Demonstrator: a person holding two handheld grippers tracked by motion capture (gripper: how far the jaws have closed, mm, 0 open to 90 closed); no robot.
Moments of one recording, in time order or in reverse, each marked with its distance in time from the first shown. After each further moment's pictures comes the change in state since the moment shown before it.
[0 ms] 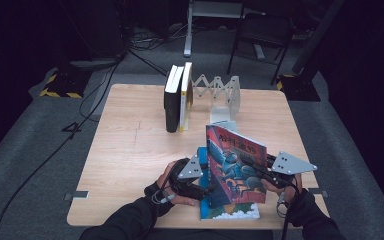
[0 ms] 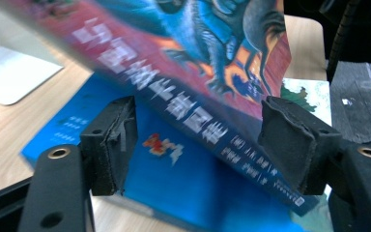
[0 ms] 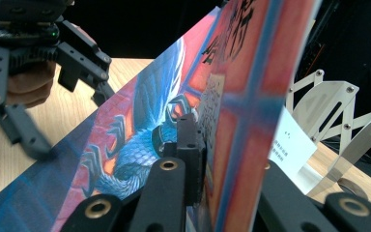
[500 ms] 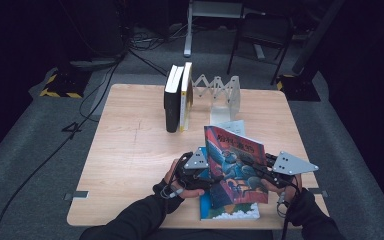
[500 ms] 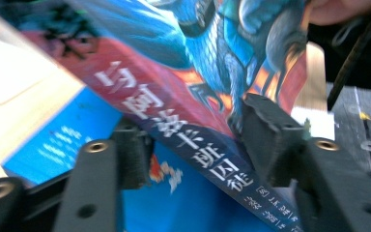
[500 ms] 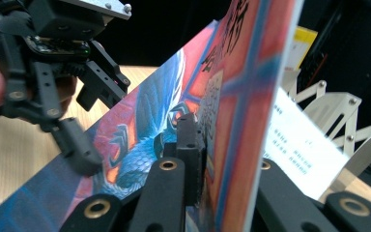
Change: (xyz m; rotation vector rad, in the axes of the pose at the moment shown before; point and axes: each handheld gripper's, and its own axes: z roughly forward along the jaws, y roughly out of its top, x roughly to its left) left arm 0.012 0.014 0.007 -0.042 -0.009 -0.090; right arm -0.002 0.005 -0.002 -0.043 0.018 -0.018
